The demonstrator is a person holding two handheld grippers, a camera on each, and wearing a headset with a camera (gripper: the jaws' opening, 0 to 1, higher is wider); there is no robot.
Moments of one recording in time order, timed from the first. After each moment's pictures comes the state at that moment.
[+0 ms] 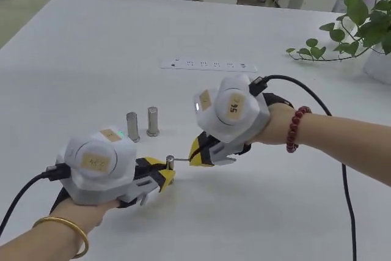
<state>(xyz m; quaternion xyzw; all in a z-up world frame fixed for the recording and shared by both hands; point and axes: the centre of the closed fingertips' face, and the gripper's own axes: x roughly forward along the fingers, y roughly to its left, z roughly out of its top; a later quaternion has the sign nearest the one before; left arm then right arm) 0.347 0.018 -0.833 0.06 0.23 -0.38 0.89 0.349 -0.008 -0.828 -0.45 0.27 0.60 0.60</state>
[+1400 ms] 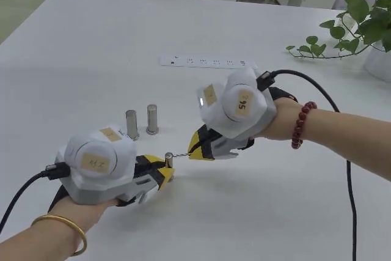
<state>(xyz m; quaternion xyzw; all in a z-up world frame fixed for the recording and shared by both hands) 0.348 0.019 -0.835 0.08 0.23 -0.39 0.89 0.350 -0.007 -0.818 -0.46 0.24 0.61 0.60</state>
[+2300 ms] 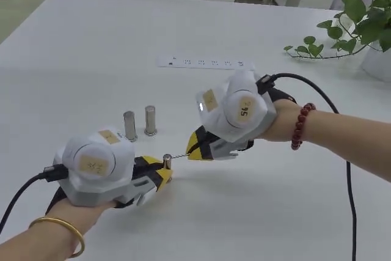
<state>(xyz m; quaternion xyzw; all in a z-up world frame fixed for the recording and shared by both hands) 0.349 0.017 -0.836 0.09 0.23 -0.39 0.89 0.351 -0.008 -0.817 -0.48 0.22 0.62 0.59</state>
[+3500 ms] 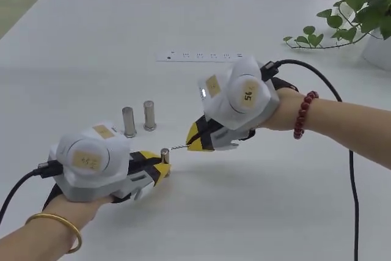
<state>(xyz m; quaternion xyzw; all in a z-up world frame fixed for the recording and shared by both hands) 0.348 0.021 -0.835 0.09 0.23 -0.39 0.89 0.351 -0.009 -0.814 -0.45 0.22 0.62 0.60</state>
